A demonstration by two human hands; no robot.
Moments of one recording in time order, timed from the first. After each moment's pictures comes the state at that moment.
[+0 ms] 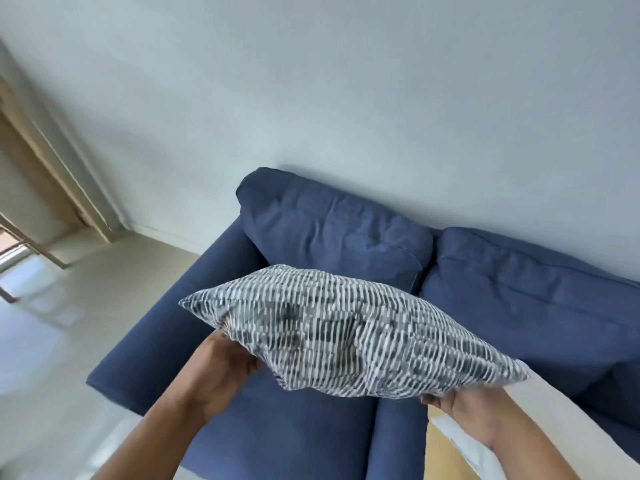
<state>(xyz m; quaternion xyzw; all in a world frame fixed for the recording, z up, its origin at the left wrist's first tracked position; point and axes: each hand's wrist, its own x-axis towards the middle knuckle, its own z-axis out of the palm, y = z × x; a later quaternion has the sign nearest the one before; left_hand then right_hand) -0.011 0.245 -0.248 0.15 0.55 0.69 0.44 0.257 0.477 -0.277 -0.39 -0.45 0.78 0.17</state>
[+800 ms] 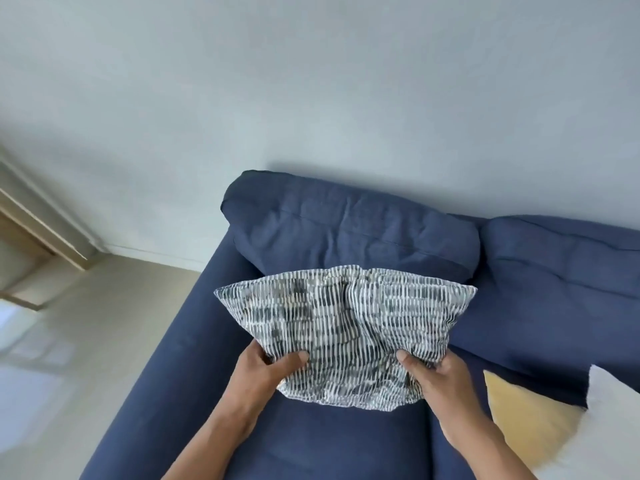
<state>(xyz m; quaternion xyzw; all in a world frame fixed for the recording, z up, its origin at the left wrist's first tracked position) -0.170 0.352 -0.337 0.20 0.67 0.55 0.45 0.071 0.513 -0.371 -0.51 -0.54 0.60 0.28</state>
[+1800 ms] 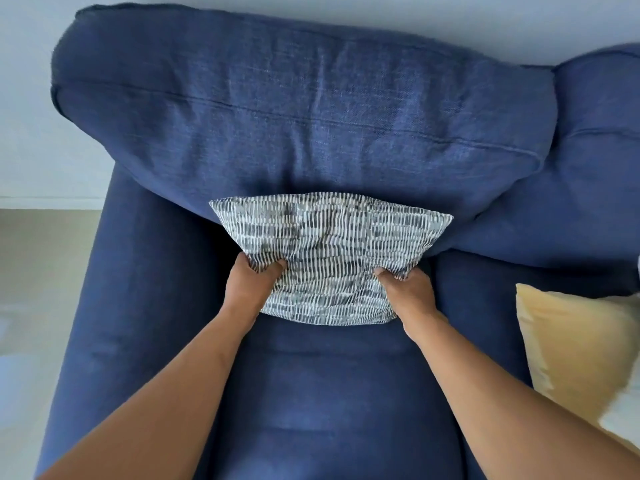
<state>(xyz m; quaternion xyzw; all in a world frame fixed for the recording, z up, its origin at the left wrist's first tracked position) -0.302 0.510 -0.562 0.14 0.81 0.36 0.44 -0.052 0.601 -0.584 -0.71 -0.43 0.53 0.17</state>
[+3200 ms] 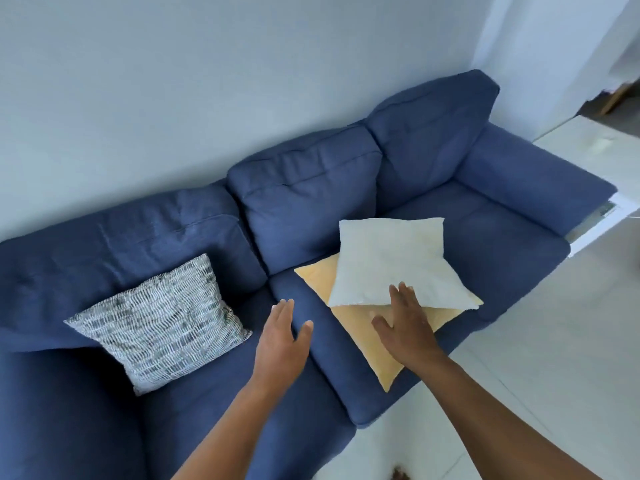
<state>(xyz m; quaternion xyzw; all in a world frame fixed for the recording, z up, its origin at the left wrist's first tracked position) 0.105 0.360 -0.329 0.62 0.66 0.19 0.38 0.339 0.341 -0.342 -0.77 -0.54 0.28 0.17</state>
